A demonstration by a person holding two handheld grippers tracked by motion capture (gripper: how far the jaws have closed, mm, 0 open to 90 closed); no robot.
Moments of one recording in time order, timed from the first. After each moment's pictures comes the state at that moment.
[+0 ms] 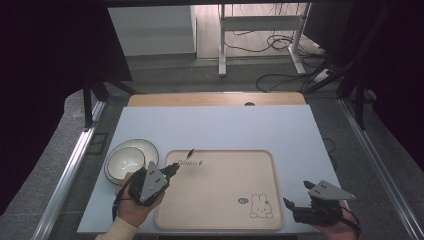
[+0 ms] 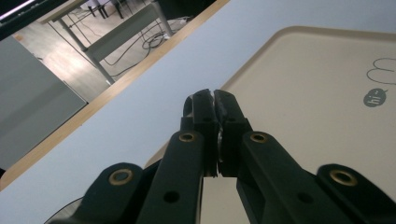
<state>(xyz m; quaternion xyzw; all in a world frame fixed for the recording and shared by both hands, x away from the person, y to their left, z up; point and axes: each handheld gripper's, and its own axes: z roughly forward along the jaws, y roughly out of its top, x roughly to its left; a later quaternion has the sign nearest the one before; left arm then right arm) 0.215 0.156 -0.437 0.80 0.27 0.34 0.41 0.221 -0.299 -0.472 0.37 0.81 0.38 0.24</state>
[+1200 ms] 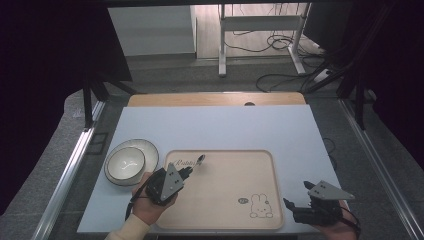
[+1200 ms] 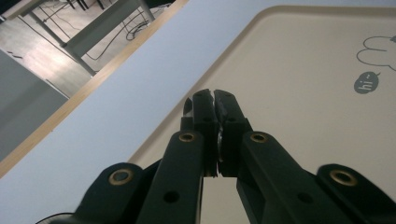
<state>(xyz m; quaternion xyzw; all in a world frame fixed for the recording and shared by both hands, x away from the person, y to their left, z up) 0.227 0.127 -0.455 0.83 0.24 0.33 0.38 0.221 -0.300 -0.473 0.37 0.82 0.37 0.23</state>
